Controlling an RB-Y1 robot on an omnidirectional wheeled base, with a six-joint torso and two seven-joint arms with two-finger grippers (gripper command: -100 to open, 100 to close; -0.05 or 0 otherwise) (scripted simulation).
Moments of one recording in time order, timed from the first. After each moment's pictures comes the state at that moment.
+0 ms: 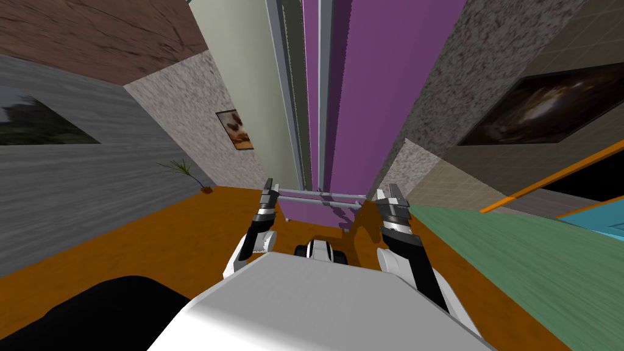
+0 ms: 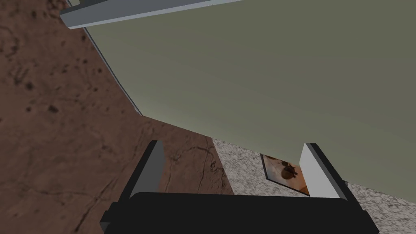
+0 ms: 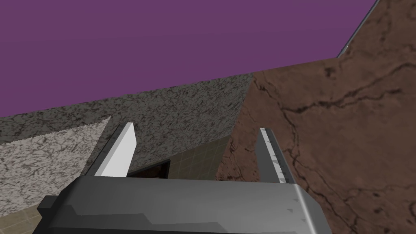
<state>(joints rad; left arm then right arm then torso) 0.46 0.08 0.02 -2.27 0.03 -0.38 -0.10 0.51 0.02 -0.06 -2.30 0.10 -0.37 -0.08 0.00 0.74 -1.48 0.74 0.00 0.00</state>
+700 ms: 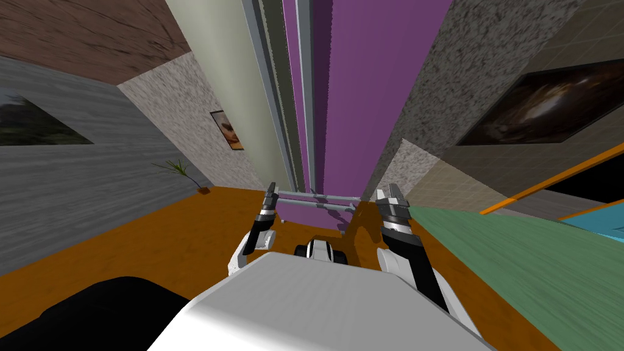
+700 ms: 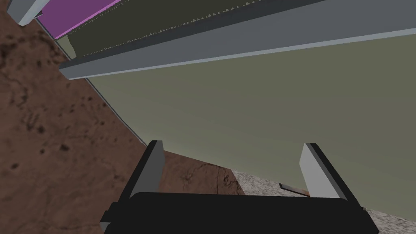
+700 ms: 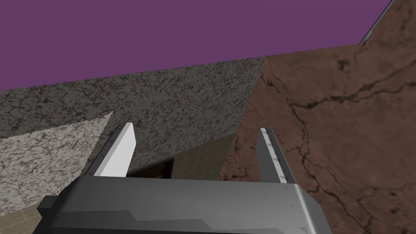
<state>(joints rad) 0.41 0.15 0.06 -2.09 0.05 -0.48 -0.18 0.51 0.02 -0.06 -2.30 0.10 -0.37 -0.08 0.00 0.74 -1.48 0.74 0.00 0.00</state>
